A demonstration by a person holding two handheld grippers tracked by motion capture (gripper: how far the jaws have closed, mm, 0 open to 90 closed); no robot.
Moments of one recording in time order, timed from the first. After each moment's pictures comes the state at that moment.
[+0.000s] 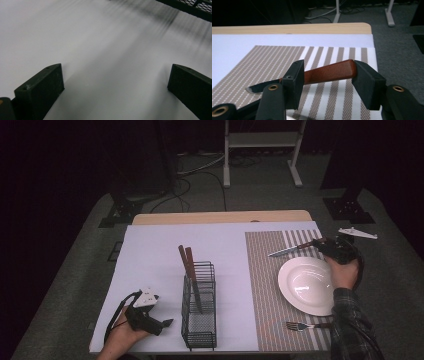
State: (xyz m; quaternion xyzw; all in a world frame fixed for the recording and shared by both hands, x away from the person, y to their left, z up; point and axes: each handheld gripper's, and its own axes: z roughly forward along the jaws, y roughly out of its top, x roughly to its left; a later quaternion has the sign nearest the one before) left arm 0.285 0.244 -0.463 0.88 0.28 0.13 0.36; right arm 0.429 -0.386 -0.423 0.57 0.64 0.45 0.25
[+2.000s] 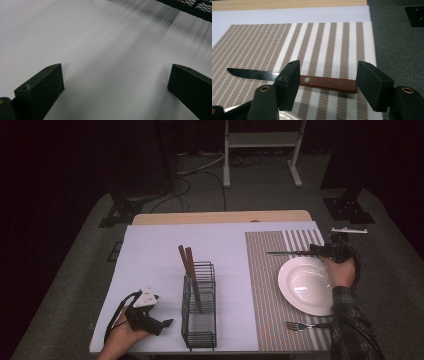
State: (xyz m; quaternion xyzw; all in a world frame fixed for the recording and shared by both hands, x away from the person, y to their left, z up) left arm 0.286 0.244 -0.463 0.88 0.28 0.13 0.36; right arm 0.442 -0.377 -0.427 0.62 0.66 0.36 0.22
